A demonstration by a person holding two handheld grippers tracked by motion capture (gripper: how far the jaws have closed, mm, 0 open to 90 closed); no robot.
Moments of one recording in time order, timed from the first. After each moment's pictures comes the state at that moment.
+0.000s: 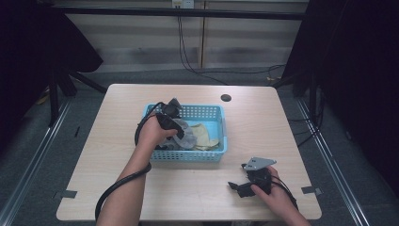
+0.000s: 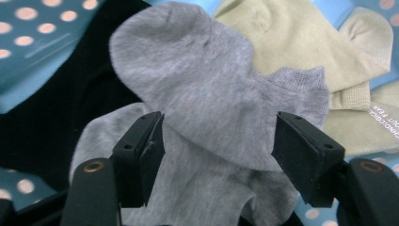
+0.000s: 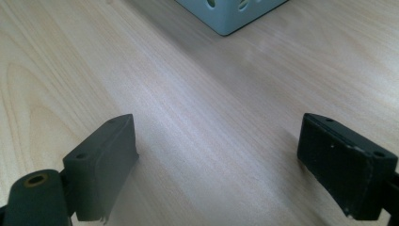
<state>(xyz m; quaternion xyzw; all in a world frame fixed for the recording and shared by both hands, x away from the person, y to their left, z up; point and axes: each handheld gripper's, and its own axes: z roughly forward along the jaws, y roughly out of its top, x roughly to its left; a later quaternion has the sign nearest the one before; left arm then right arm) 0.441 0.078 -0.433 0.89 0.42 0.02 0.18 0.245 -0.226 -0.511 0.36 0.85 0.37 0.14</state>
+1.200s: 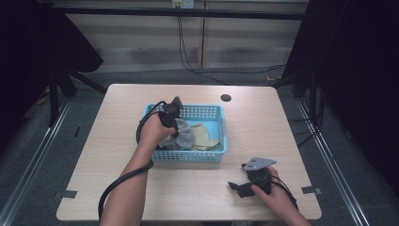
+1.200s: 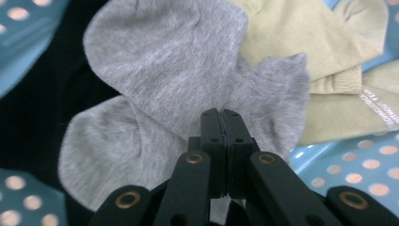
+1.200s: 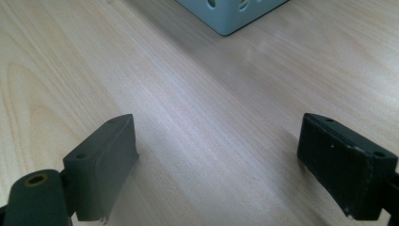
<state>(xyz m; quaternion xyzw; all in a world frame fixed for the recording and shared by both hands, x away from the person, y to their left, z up) 0.448 0.075 -0.428 0.90 0.42 -0.02 0.14 0.245 -0.226 -0.511 0.36 0.85 0.37 0.14</state>
